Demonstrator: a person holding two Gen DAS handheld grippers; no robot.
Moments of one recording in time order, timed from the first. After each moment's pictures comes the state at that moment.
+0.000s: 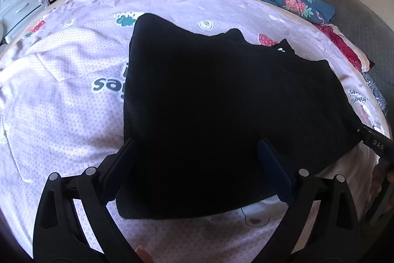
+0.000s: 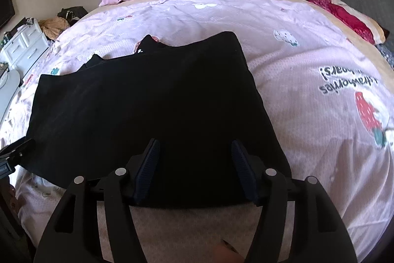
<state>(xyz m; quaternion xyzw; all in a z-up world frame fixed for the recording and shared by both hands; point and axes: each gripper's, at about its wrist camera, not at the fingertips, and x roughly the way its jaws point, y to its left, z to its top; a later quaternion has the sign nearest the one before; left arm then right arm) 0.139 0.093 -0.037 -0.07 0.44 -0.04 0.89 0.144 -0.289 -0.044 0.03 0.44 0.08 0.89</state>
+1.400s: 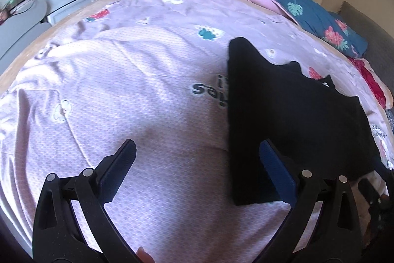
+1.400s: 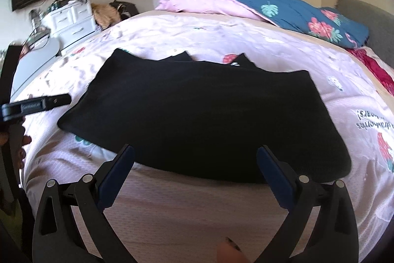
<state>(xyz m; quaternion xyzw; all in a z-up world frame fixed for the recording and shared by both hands) 0.105 0.174 -0.020 -0.12 0.41 0.08 0.90 0.079 -0.172 -0.027 -0.07 0.35 0.20 0.91</state>
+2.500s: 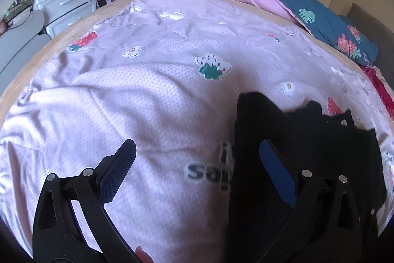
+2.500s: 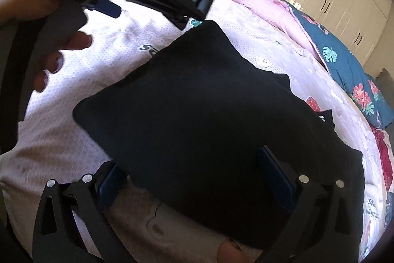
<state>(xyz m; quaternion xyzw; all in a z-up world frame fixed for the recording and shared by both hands) 0.204 0.186 -0.002 -0.11 0.41 0.10 0.90 0.112 -0.014 -0.066 -0.26 0.34 0.27 0.86</state>
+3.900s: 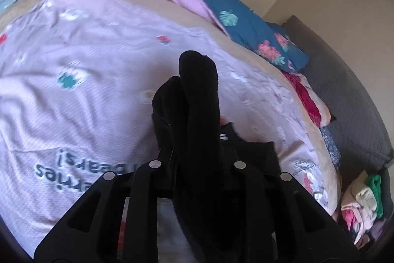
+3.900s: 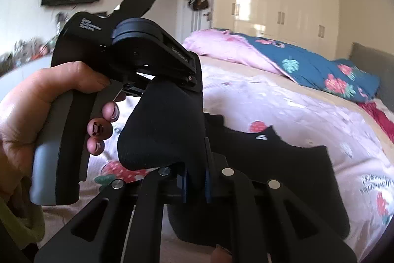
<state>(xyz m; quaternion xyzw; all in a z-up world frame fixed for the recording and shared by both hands) 0.240 0.061 0.057 -0.22 0.38 -0.12 0.89 0.098 -0.148 0.022 -0.08 0.21 0.23 0.95</state>
